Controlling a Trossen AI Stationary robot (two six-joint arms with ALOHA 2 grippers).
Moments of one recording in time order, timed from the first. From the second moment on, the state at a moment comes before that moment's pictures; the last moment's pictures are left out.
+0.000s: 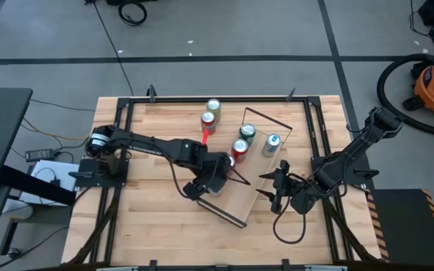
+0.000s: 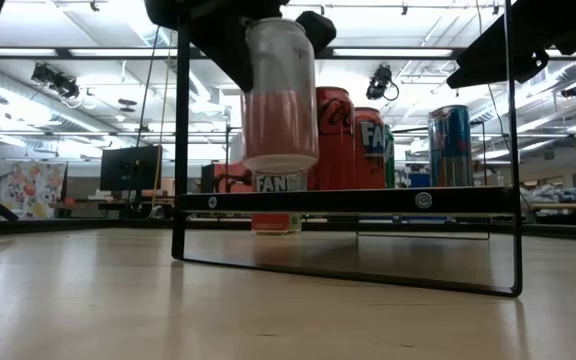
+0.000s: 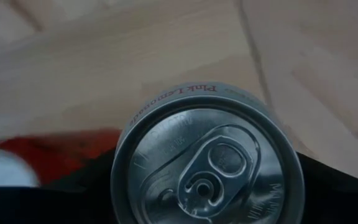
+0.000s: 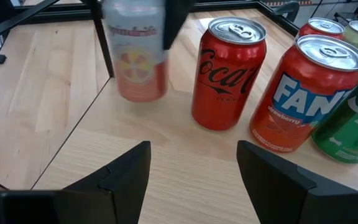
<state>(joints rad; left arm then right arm) -0.13 1.84 1.63 -0.91 0.11 0.65 0.70 1.23 0.66 -0.20 0.86 0.59</state>
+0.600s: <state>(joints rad) -0.12 1.86 1.63 -0.94 0.09 0.57 0.70 1.23 0.66 -0.20 0.86 0.59</state>
